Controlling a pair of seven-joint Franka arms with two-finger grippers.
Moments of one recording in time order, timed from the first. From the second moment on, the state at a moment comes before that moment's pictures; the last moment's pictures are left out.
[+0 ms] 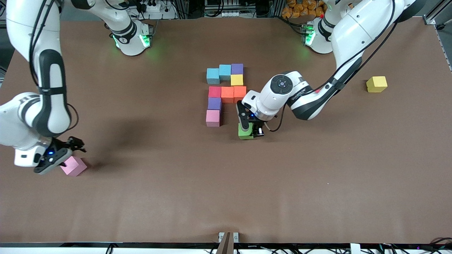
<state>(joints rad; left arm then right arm) 0.05 0.70 -0.78 -1.90 0.60 2.54 0.33 0.28 0.60 -0.59 -1.74 0.53 2.28 -1.31</state>
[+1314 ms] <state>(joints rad) -0.04 0.74 -0.73 -1.91 0.66 2.66 0.26 0.09 0.72 -0.41 -1.71 0.53 2.47 -1.48</state>
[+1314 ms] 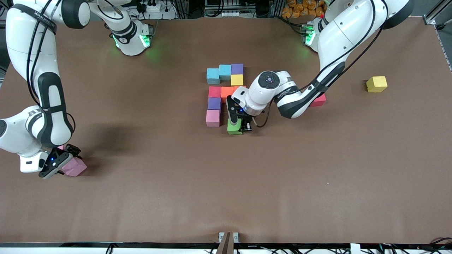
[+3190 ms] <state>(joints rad) -0.11 0.76 -0.70 -1.93 0.67 2.76 0.22 0.33 0.72 -0.37 -1.57 0.59 2.08 -1.15</state>
